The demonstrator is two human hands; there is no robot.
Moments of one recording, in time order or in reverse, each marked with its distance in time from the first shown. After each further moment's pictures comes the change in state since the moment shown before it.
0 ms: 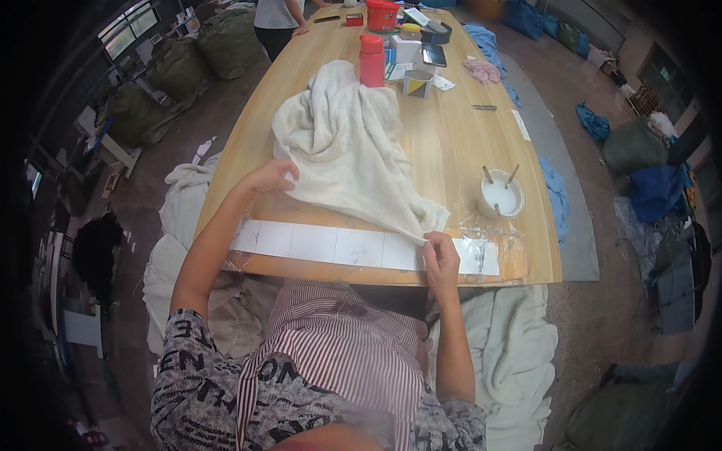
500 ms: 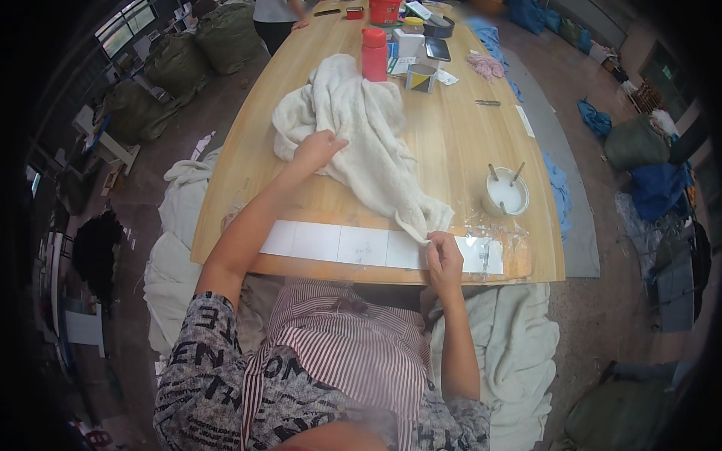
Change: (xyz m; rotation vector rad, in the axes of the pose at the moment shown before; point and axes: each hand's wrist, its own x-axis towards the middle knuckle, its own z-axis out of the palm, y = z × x) left_hand 0.076 0.050 0.061 0.726 0.581 0.192; right_hand 0.004 -0.008 0.002 -0.128 -0.043 -0.076
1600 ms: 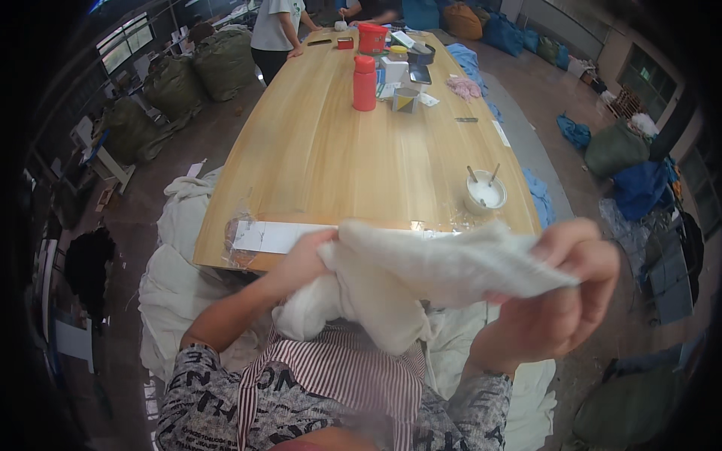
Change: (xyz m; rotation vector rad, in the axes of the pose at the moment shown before) left_hand -0.225 0.097 -0.088 -0.970 -0.496 0.119; right_hand -0.009 -0.278 -0.104 0.730 0.134 -0.662
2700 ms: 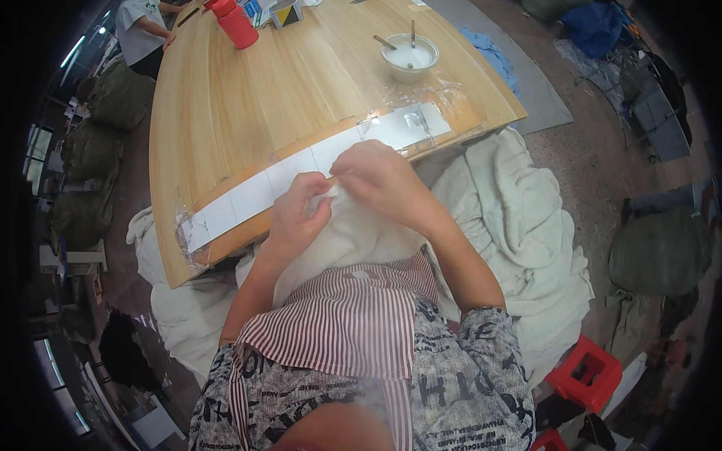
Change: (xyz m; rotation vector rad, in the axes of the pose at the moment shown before) left_hand 0.022 -0.046 0.065 0.367 0.021 0.388; right_hand -0.128 0.115 -0.054 -0.747 -0.361 0.594
